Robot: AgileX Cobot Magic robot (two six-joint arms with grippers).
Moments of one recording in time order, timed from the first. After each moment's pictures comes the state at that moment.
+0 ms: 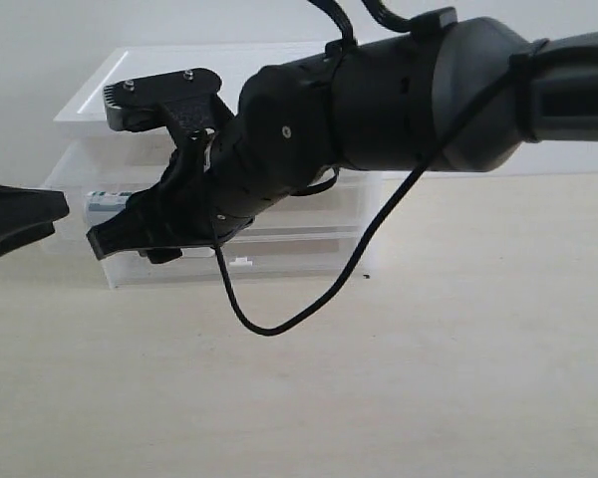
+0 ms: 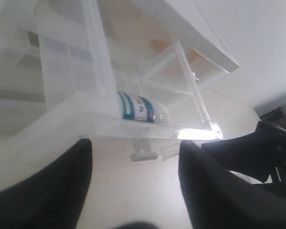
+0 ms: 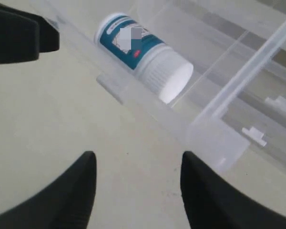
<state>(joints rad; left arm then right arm) 0.31 1.63 -0.69 -1.74 1.11 1.63 0.87 1.87 -1.48 0.07 0.40 0.06</state>
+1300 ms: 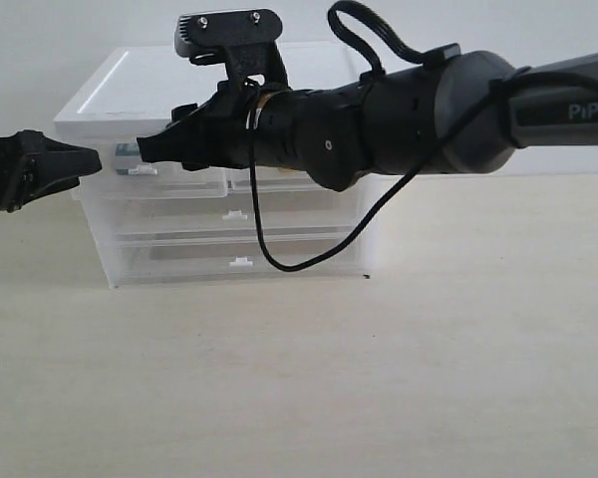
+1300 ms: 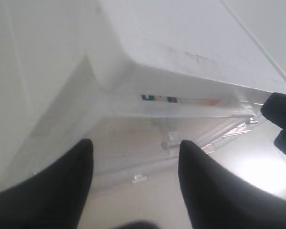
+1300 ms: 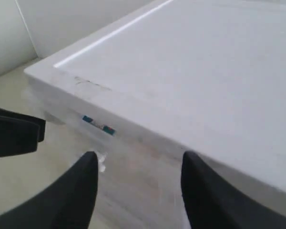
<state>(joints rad) 0.19 1.80 -1.01 -1.73 0.87 1.58 0.74 1.96 -1.48 0.04 -0.10 0.07</state>
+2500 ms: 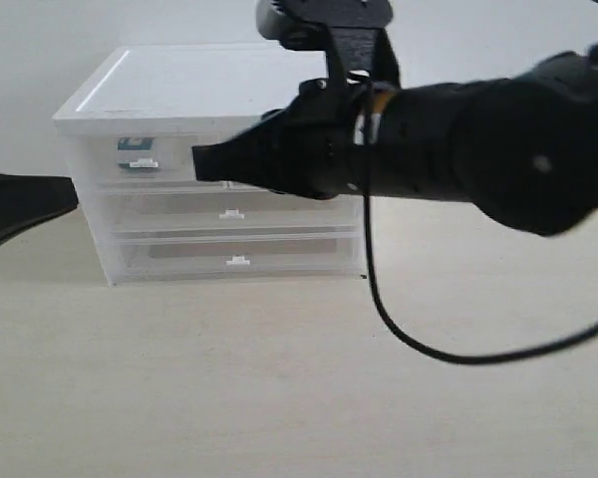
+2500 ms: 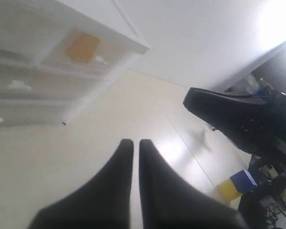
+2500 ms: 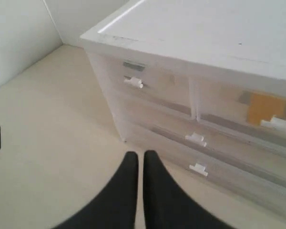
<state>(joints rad) 0.24 1.38 -0.58 -1.72 1.21 1.54 0.78 1.49 -1.01 0.04 -0.07 0.19</state>
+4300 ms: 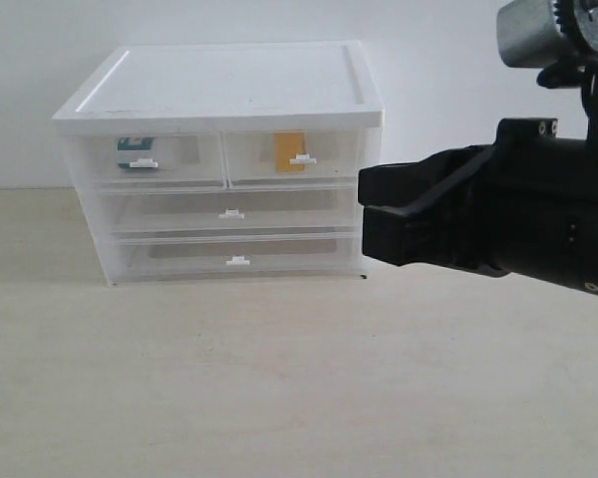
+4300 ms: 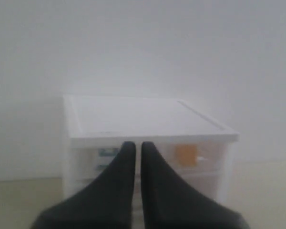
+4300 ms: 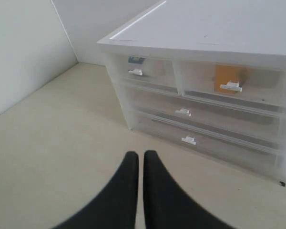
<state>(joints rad) -0.02 0.42 -0.37 -1.73 0.30 1.60 0.78 1.02 -0.63 0.04 -0.08 0.22</state>
